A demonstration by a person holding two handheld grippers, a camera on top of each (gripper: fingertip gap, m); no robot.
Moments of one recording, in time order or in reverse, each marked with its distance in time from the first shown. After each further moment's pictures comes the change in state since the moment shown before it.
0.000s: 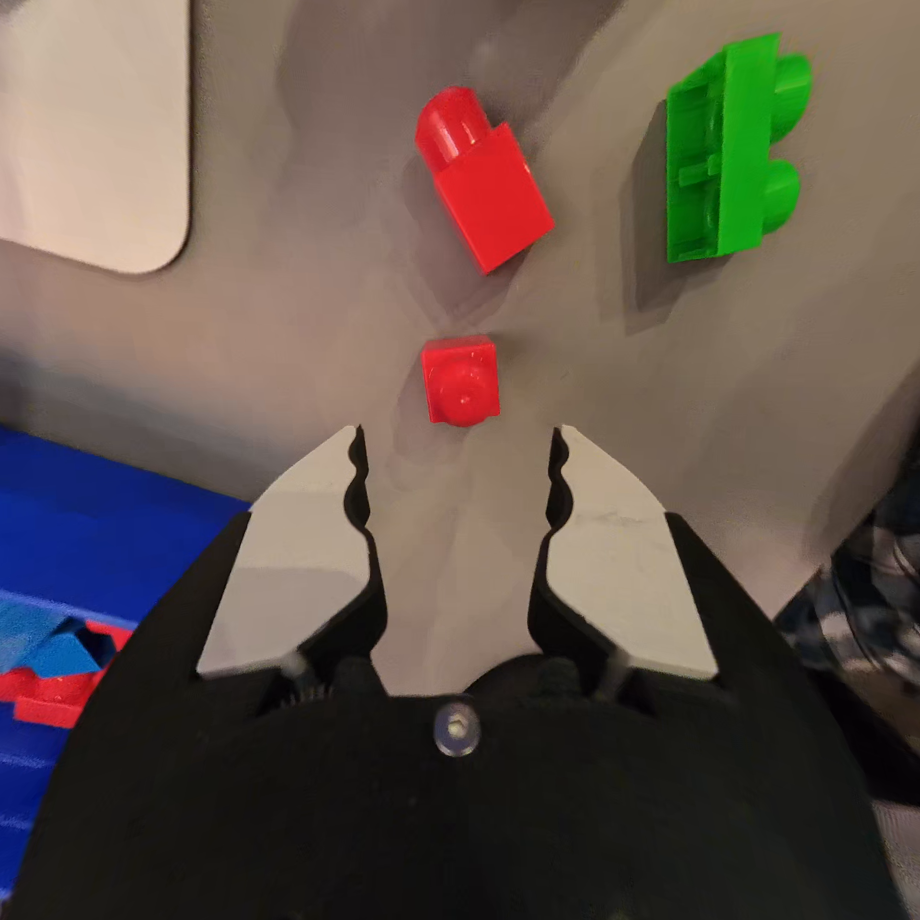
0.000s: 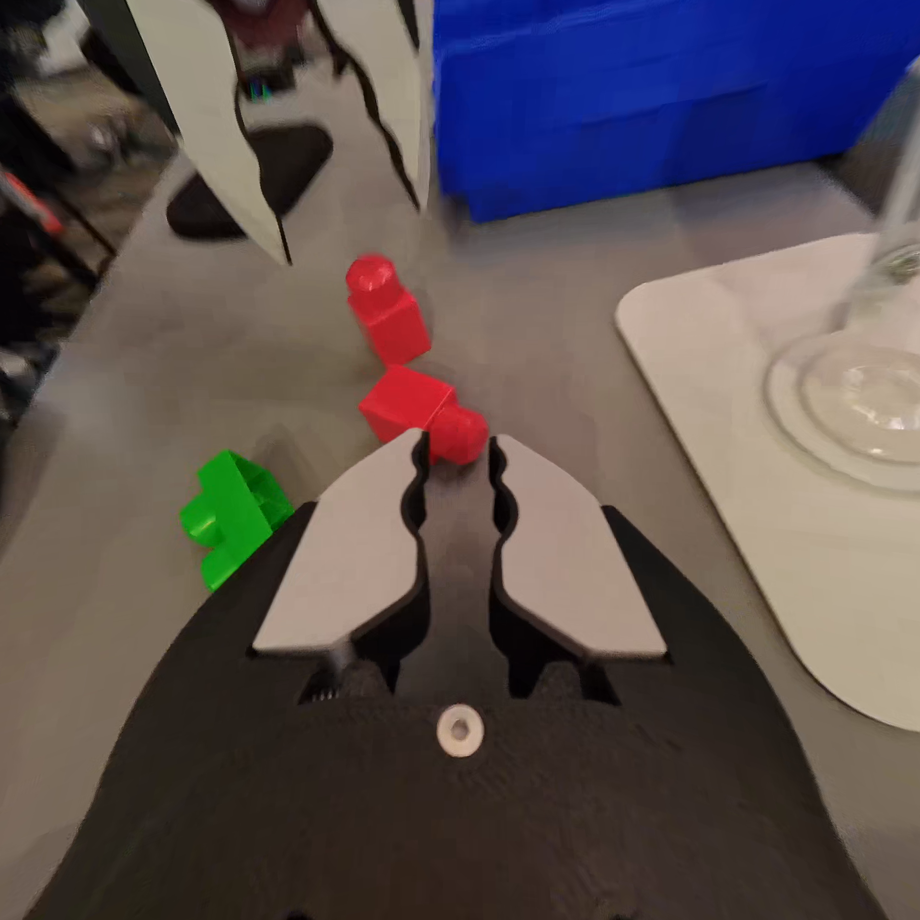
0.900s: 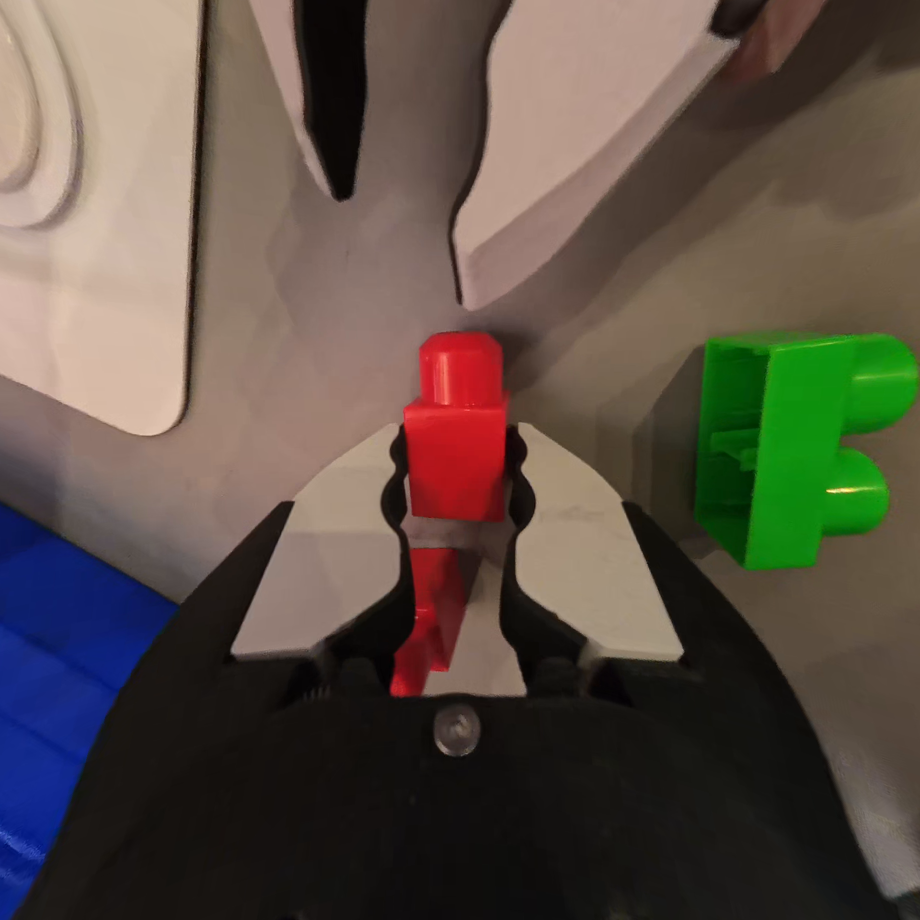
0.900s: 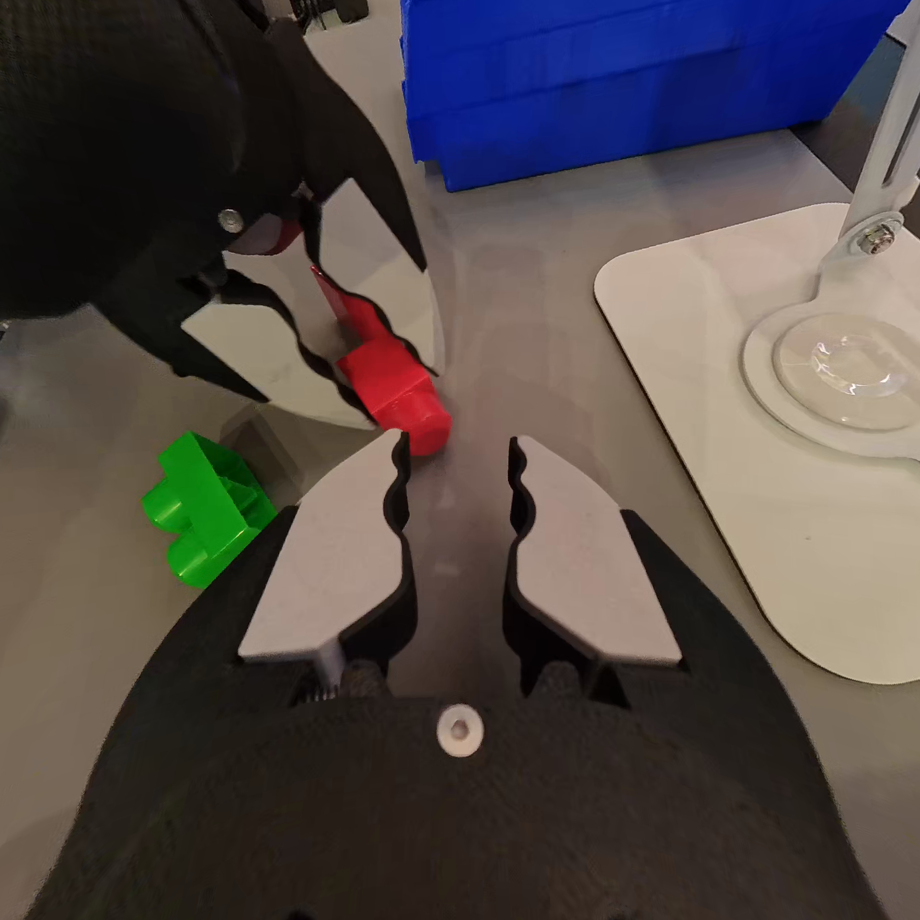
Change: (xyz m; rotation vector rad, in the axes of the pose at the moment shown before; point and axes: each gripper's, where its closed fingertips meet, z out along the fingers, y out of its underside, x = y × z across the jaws) left arm 0.007 -0.070 0.072 0.025 -0.264 -0.031; right arm 0.008 0.012 -0.001 -0.045 0.045 -0.008
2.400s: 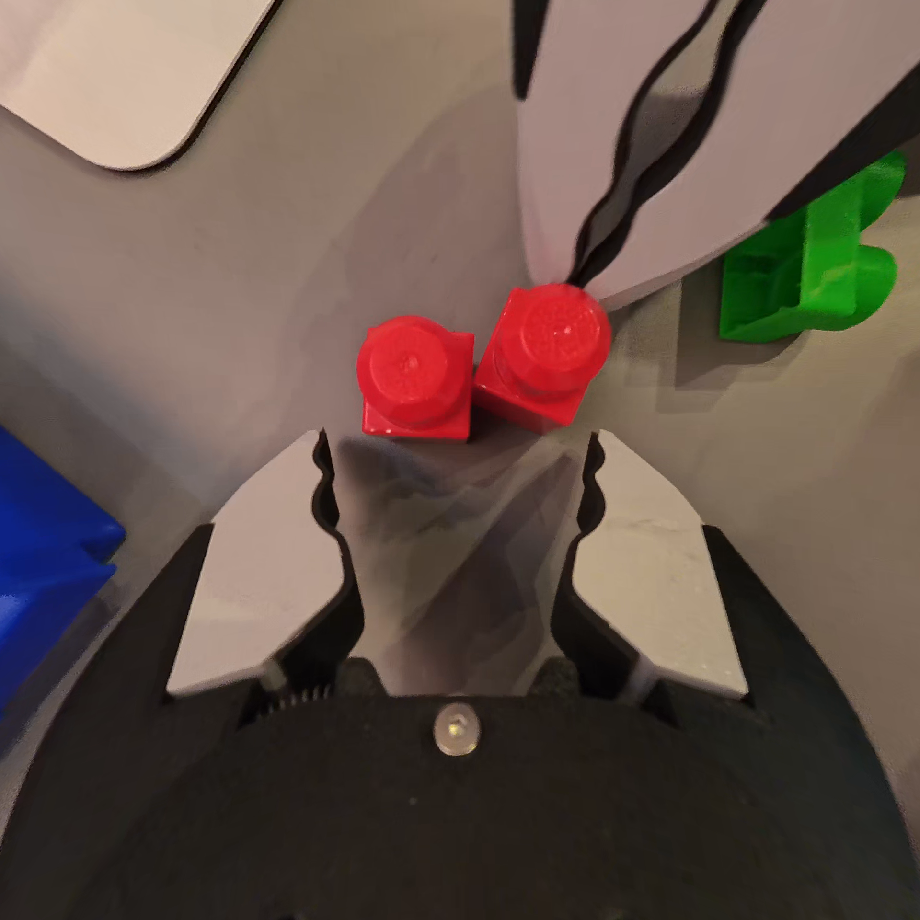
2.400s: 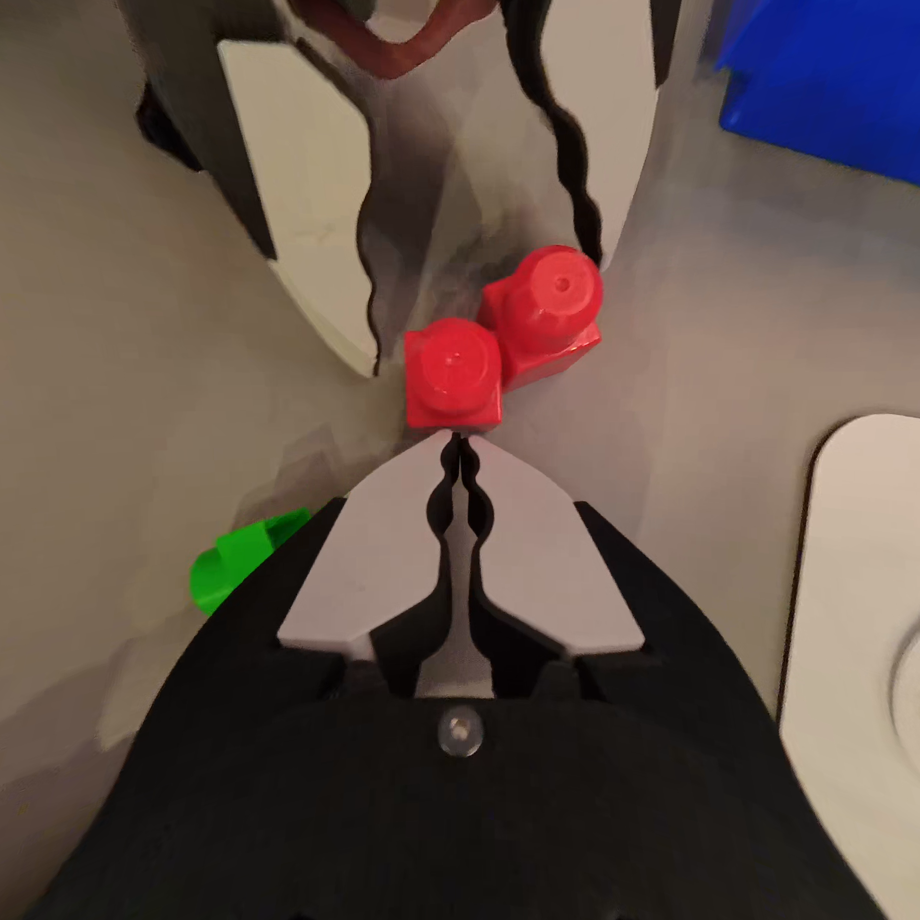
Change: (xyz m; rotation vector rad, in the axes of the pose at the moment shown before) left arm -0.001 0.082 -0.015 0.348 0.113 -0.273; right arm -0.071 -0.003 0.073 -0.465 -0.150 -0.354
